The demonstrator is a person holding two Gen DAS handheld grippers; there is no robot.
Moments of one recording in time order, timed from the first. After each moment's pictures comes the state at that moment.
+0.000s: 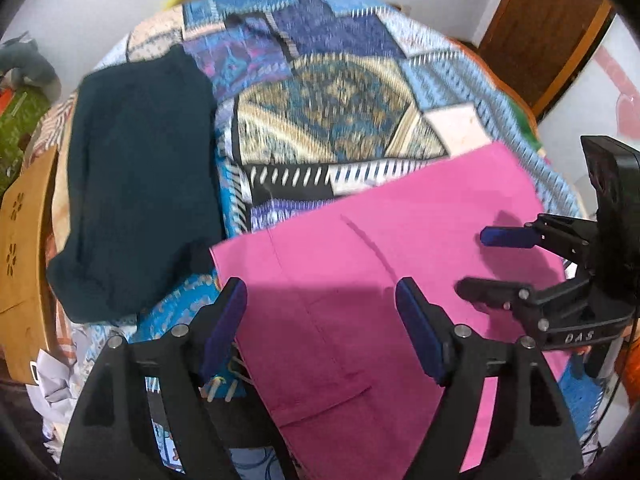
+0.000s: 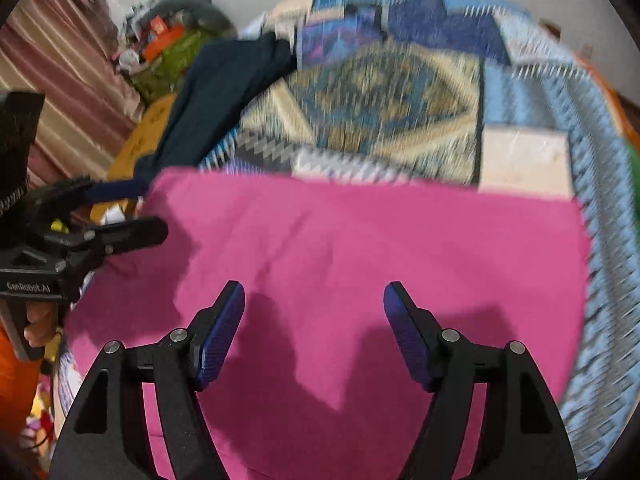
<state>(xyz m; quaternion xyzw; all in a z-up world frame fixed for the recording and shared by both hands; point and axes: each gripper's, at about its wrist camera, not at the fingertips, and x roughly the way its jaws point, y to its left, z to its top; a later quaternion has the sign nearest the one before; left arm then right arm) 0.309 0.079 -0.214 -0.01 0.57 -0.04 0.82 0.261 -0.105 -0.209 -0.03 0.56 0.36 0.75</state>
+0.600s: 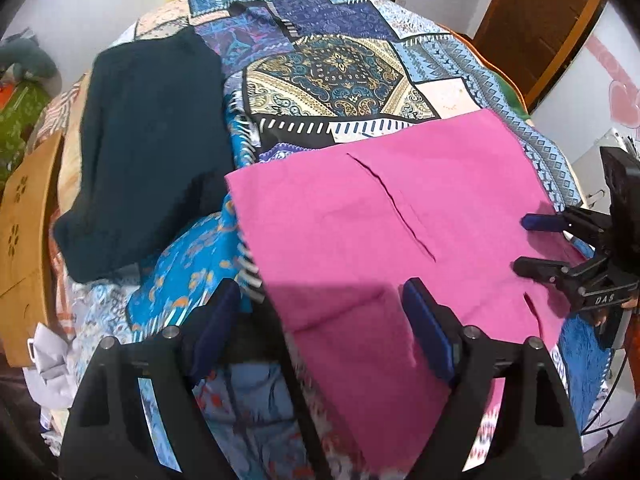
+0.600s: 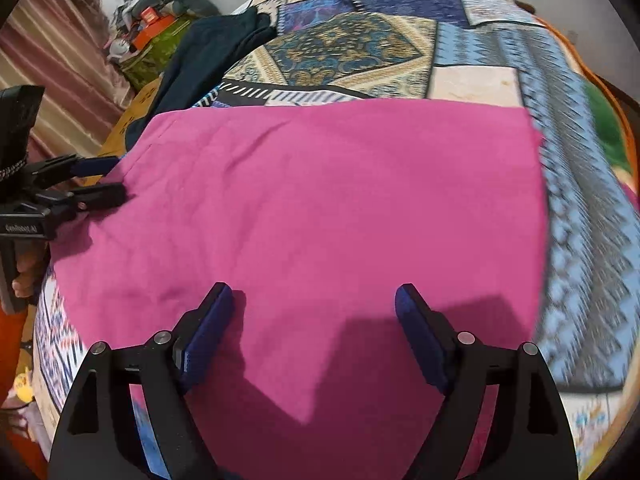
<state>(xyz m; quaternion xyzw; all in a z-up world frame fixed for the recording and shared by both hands) 0.251 0.087 -0.208 -0.01 0.56 -0.04 0.83 0.212 -0.169 -0.210 -0.04 0.55 0.33 0.76</state>
